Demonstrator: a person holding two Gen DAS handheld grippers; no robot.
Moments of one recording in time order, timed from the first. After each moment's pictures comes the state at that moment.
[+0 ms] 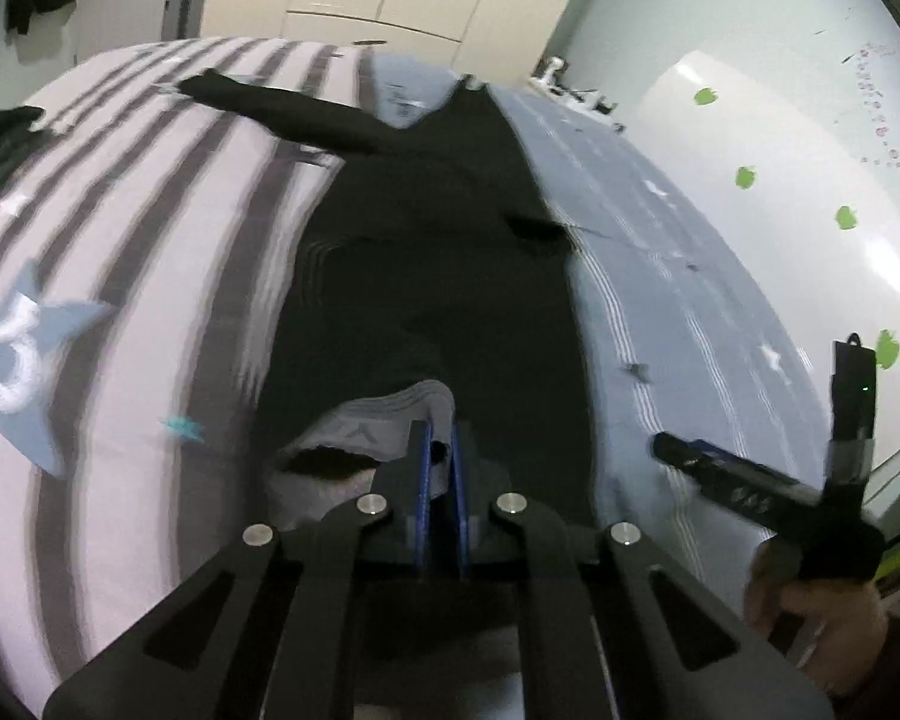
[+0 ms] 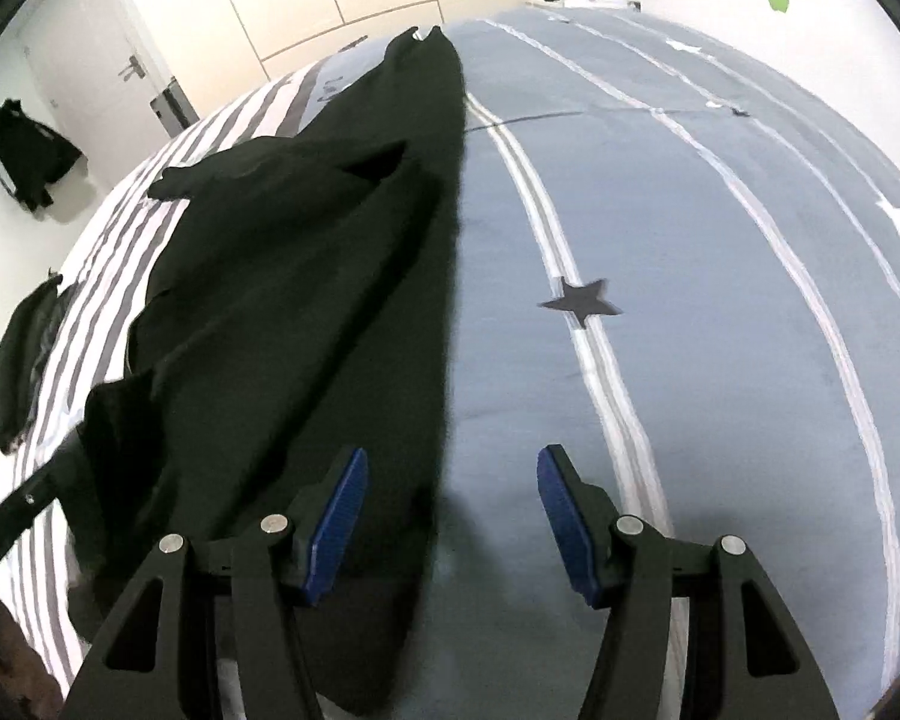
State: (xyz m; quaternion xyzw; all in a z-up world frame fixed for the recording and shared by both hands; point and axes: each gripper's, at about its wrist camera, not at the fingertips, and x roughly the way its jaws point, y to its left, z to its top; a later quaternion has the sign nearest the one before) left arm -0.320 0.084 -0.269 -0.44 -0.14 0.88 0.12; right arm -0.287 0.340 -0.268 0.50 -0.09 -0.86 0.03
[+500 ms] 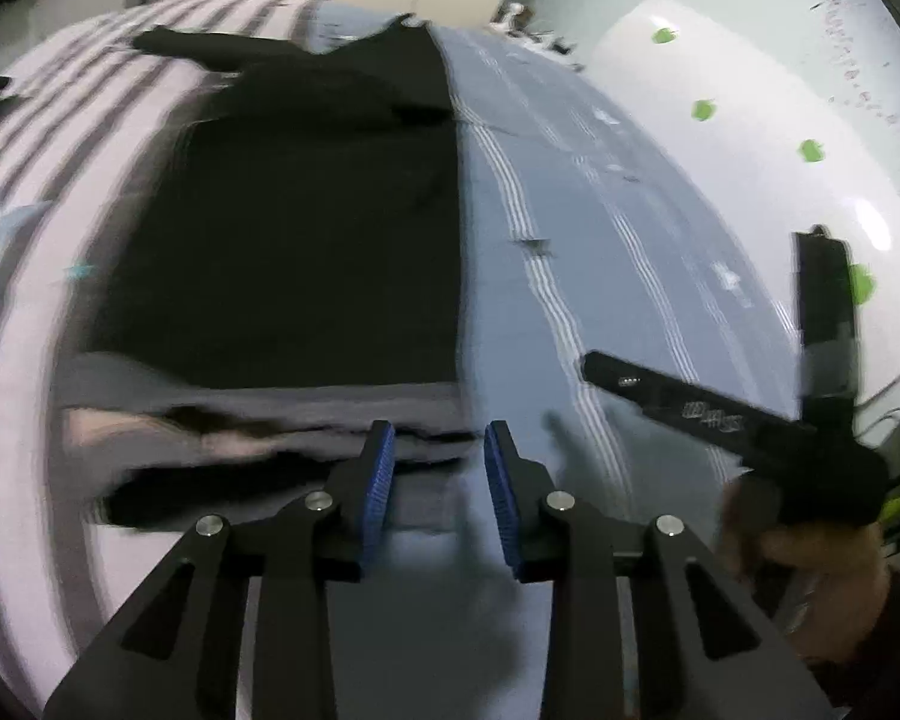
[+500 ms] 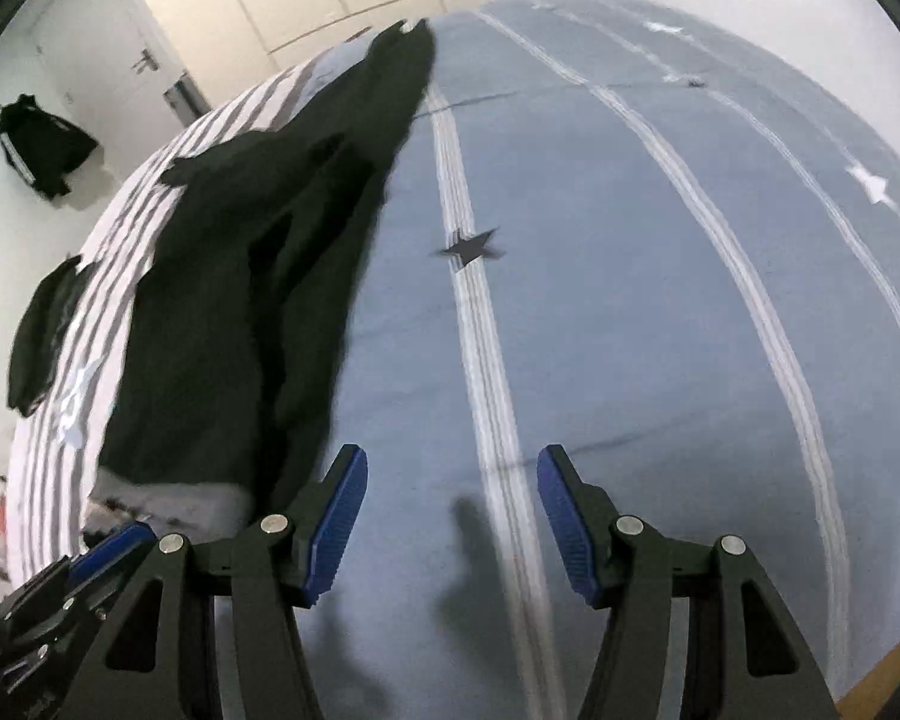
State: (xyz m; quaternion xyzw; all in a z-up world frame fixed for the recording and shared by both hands) left arm -0.253 0.117 -0.286 -0.49 -0.12 0.86 0.12; right arm -0.237 0.390 -0.272 0.52 -0.11 -0.84 0.07
